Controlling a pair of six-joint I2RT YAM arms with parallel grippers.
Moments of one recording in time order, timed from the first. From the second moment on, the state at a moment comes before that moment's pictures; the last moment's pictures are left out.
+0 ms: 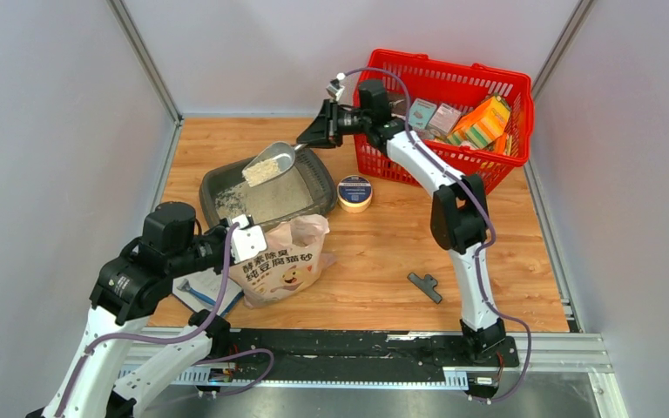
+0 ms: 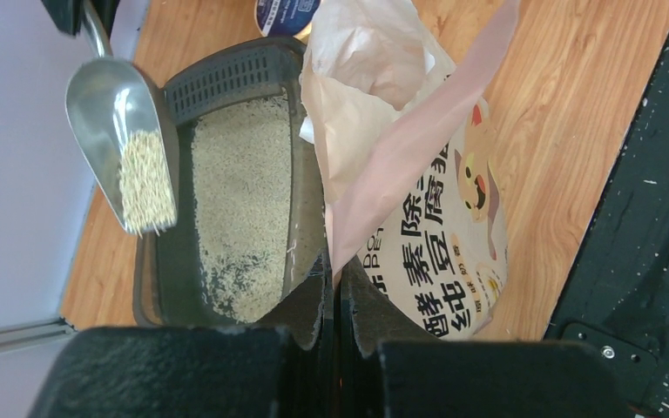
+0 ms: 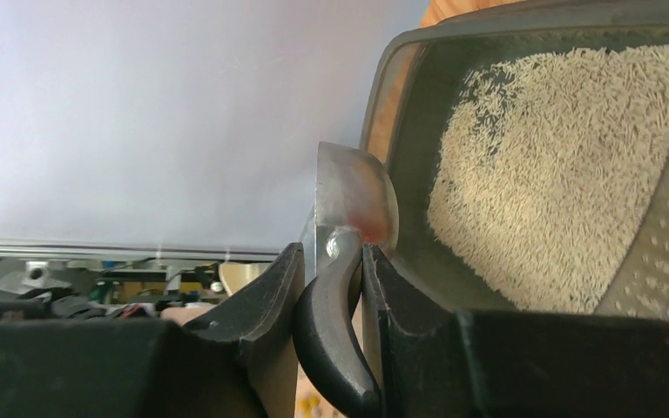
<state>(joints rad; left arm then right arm) -0.48 0.66 1.17 -1.08 0.36 0.75 0.45 2.25 2.05 -0.07 -1.00 0.97</state>
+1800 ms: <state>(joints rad) -0.48 0.54 1.10 -1.08 0.43 0.80 0.73 2.47 2.37 -0.33 -0.24 0.50</state>
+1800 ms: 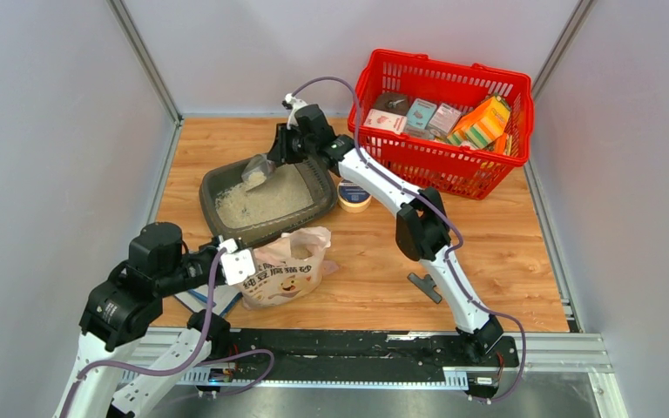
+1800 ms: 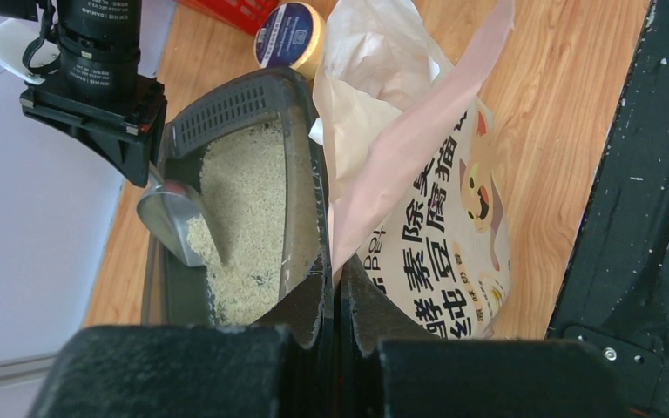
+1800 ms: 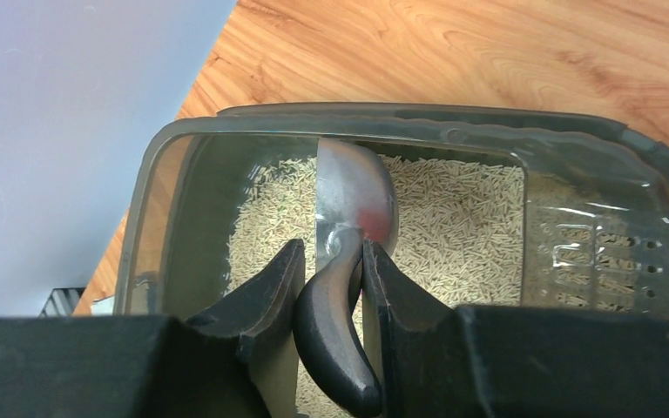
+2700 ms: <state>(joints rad) -0.48 0.49 1.03 -0.99 0.43 0.79 0.68 1.77 1.96 -0.53 -0.28 -0.04</state>
